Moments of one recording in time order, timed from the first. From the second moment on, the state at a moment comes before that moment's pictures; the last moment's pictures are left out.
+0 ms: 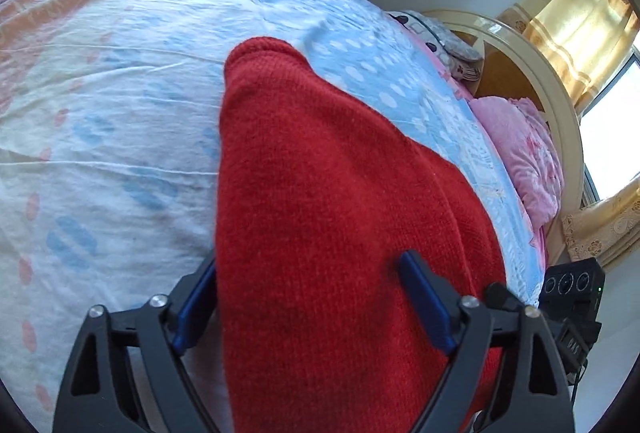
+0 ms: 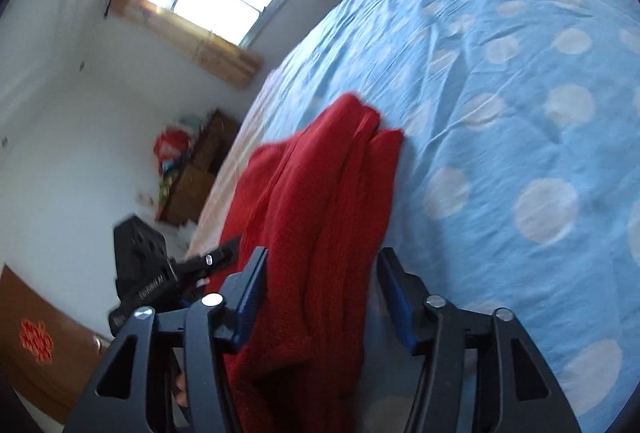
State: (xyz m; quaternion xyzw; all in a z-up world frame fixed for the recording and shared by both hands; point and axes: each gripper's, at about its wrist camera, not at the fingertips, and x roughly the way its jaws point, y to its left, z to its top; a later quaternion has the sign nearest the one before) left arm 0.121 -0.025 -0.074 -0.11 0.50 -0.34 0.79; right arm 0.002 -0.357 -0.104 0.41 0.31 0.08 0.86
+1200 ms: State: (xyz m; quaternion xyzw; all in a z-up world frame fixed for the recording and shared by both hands) left arm -0.002 -0.052 -0.063 -0.06 0.51 -0.28 0.81; right arm -0.105 -0.301 -0.094 0.32 0.38 0.00 0.87
